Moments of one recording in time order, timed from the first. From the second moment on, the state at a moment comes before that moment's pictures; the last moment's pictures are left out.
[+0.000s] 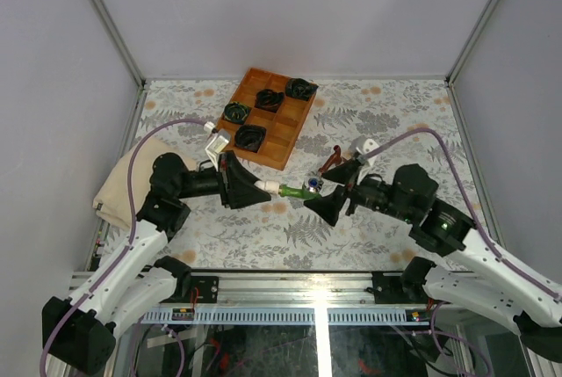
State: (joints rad) left arm -0.40 0.82 0.58 0.33 1.02 -0.70; right arm 0.88 0.71 0.81 -0.21 -0.22 0.21
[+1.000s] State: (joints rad) left arm -0.41 0.69 0.52 0.38 1.13 -0.19; right arm 0.77 1.09 0.41 0.88 -0.56 1.57
